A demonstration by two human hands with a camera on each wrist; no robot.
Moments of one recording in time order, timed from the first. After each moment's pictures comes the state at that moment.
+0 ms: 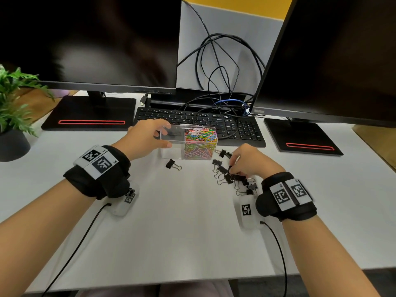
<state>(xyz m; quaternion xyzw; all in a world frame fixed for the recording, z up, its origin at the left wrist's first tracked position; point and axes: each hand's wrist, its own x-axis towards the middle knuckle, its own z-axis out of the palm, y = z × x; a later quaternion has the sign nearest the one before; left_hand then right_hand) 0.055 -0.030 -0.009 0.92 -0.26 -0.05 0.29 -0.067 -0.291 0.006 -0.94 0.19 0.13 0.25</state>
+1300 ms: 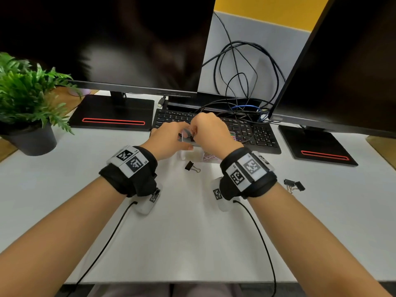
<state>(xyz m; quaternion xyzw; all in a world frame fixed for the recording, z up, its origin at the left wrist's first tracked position) 0.054 -0.030 -0.010 0.91 -0.25 -0.06 0.32 0.005 -0.161 0.039 -0.99 -0.03 -0.08 0.10</state>
